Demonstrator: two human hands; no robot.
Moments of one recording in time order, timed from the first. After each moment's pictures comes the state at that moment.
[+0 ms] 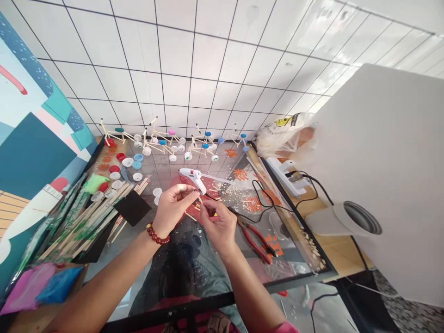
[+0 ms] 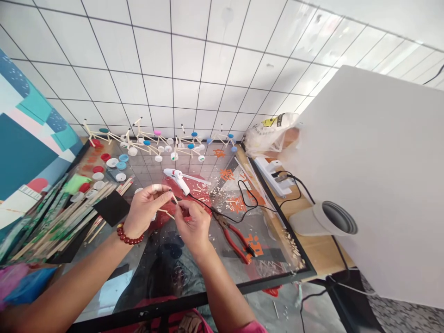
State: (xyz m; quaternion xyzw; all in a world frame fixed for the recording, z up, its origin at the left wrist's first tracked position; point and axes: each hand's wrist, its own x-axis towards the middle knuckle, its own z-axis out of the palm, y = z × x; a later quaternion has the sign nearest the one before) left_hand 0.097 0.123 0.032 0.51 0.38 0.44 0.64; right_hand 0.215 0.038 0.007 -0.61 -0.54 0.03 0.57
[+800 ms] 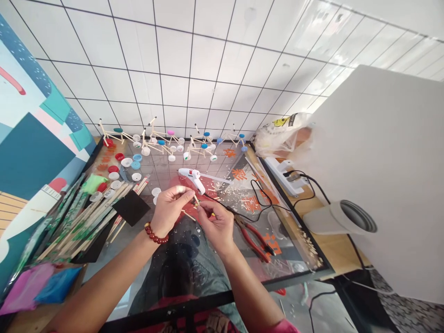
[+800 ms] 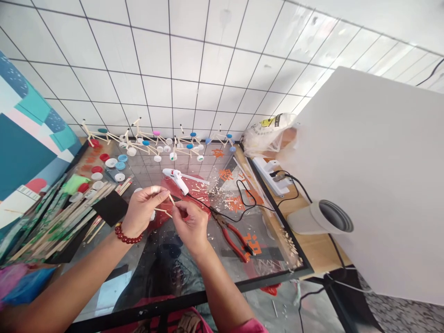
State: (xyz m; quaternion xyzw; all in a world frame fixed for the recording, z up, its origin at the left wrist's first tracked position) left_hand 0.095 0.122 0.036 0.52 0.37 0.44 0.63; right_hand 0.213 0.035 0.013 -0.62 -0.53 0.11 0.57
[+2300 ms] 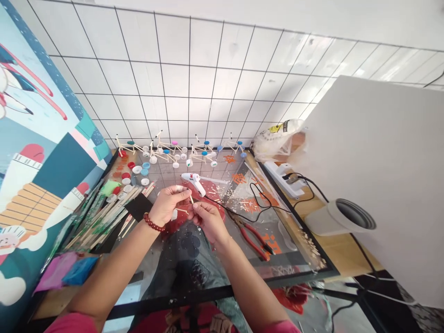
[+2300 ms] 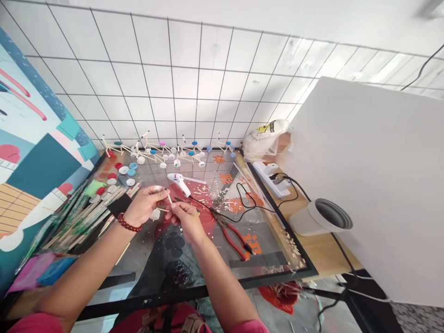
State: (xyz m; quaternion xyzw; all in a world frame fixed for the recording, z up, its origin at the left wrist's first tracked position) left_hand 0.083 0.132 0.051 0.47 0.38 0.36 0.71; right_hand 0.211 0.045 0.008 -0.44 -0.31 0.59 0.60
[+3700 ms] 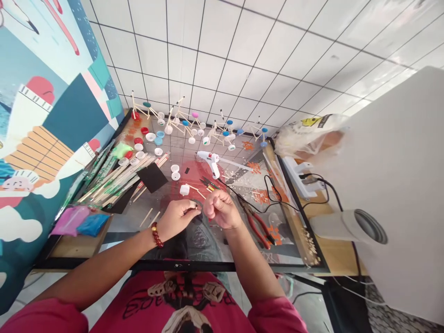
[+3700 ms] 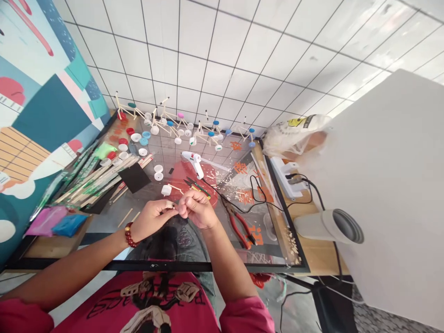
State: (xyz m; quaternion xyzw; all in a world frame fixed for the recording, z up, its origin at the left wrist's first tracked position) left_hand 0.037 0.052 -0.005 0.67 0.38 0.30 0.56; right_hand 0.214 0.033 0.001 -0.31 -0.39 0.66 0.56
